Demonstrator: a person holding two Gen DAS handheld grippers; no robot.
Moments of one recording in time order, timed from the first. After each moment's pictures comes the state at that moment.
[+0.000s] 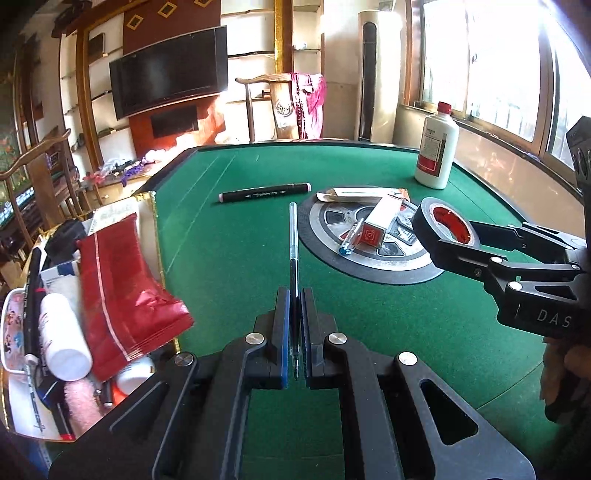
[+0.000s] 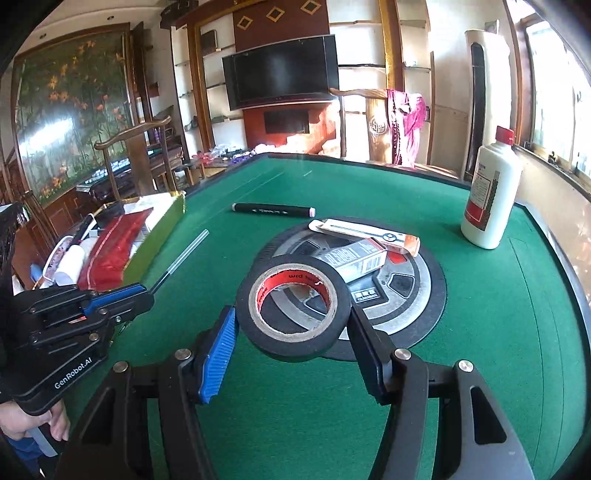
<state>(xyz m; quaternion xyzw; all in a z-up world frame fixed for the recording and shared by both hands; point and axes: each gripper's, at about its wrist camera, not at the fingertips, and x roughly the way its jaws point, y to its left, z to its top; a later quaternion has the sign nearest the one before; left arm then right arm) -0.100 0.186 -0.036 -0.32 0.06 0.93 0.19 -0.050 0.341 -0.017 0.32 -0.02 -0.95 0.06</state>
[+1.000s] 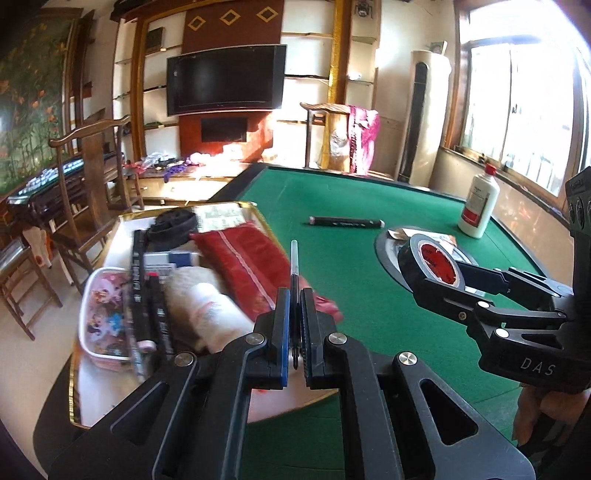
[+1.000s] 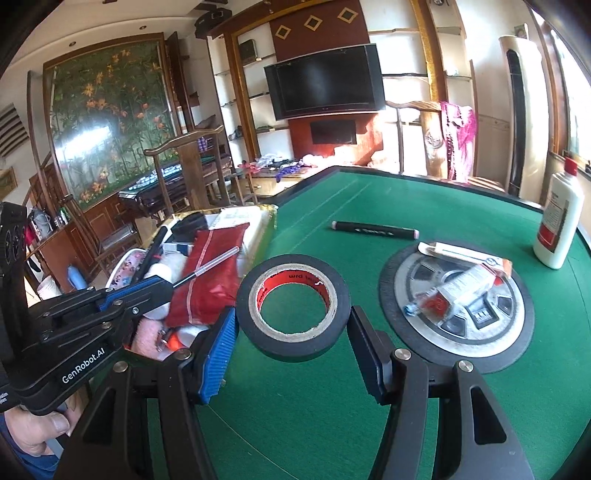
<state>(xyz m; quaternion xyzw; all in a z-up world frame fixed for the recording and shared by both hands) -0.083 0.063 -0.002 -0.28 -0.01 0.95 0.12 -0.059 0.228 0.005 0.30 -0.03 -0.94 0.15</state>
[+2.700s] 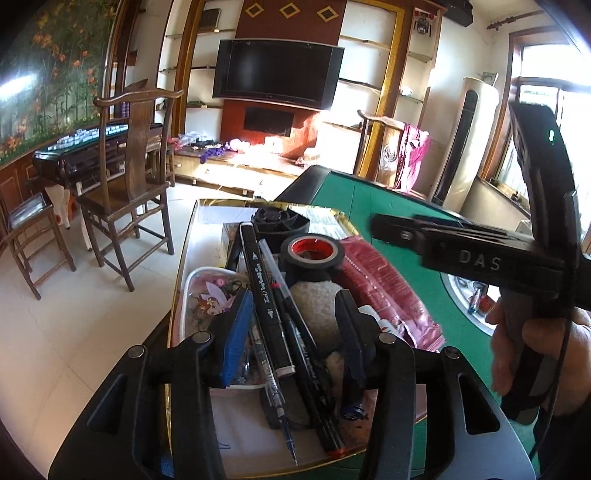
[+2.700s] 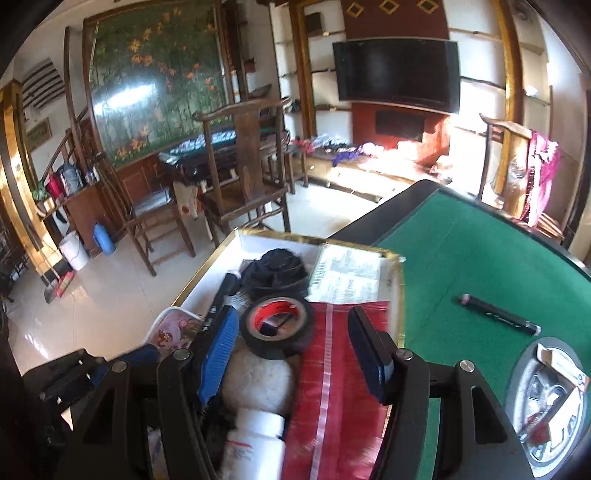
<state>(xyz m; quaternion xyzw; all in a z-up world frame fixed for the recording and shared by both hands) -0.115 -0.041 -0.007 -0.29 -0.07 0.95 0.07 -0.181 0.095 0.025 0.33 0.02 -0.92 0.22</state>
